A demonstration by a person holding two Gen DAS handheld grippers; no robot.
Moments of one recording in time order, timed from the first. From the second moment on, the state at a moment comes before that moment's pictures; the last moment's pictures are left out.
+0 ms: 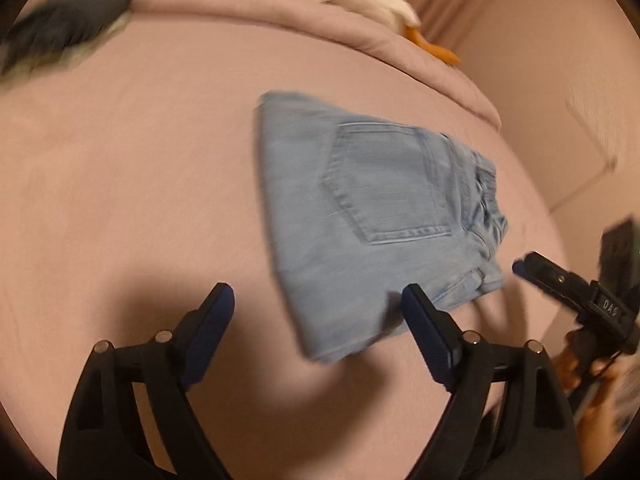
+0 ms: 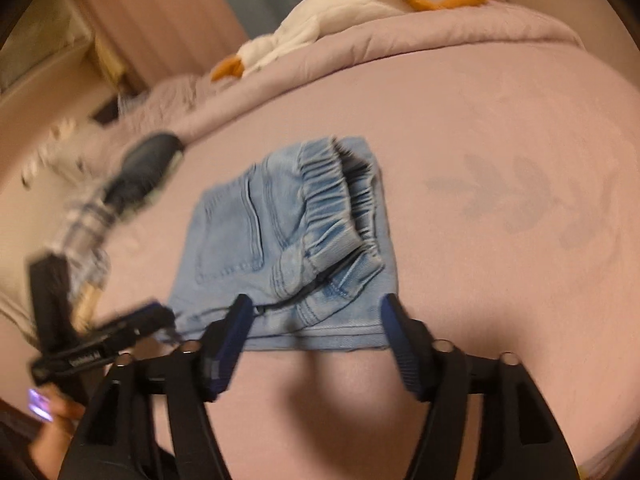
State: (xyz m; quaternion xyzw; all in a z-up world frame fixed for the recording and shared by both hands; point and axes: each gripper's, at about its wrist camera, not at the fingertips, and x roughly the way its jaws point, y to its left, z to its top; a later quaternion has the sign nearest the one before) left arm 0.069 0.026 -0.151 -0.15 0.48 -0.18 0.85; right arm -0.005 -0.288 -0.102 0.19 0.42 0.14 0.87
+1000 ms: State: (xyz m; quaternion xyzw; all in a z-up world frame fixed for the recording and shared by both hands) left arm 0.121 0.033 -0.161 -0.29 0.50 -0.24 0.78; right arm 0.068 -0.299 -0.148 0.35 0.47 0.22 0.78
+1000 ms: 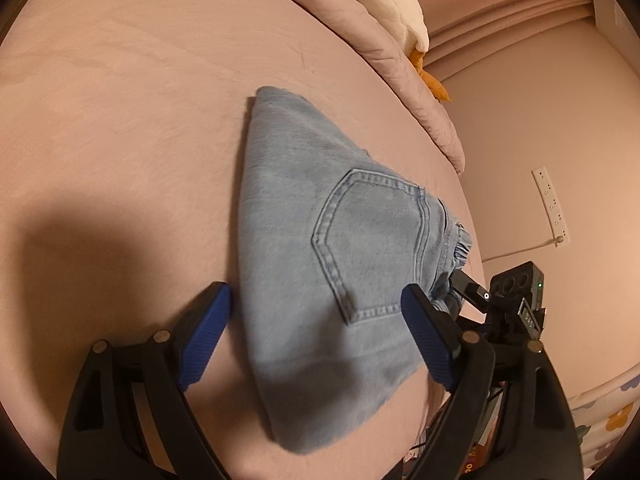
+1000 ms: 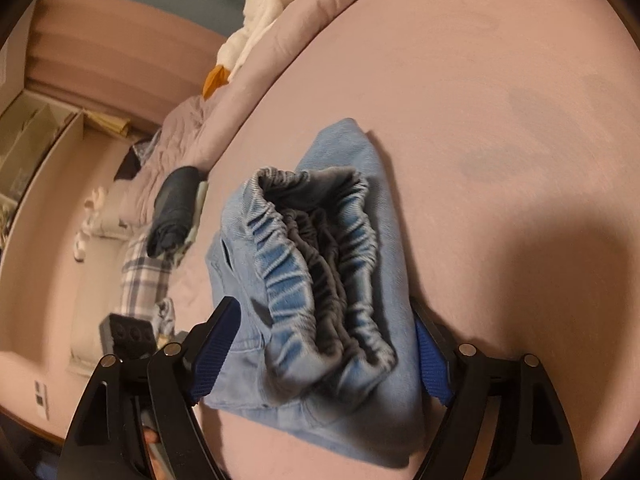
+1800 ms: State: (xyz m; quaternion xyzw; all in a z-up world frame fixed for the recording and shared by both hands) left arm 0.141 0.003 -0.161 -0.22 0.49 -0.24 0.80; right arm 0.086 -0.293 -0.147 0.32 0.46 0.23 0.80
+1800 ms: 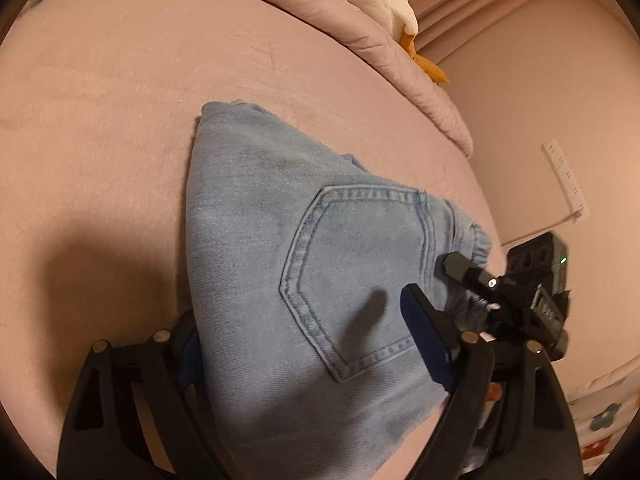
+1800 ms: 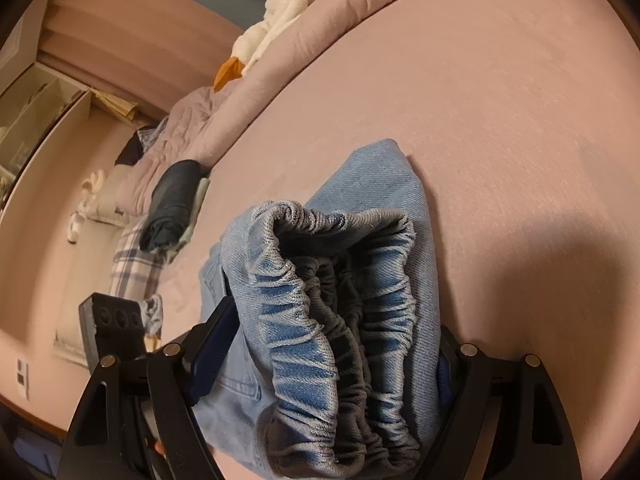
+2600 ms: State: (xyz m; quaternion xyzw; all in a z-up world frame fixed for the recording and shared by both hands) left arm 0.130 -0.013 -0.147 -0.12 0.48 -0.15 0.85; right arm 0.056 -0.248 -0.102 0.15 0.41 0.15 0.89
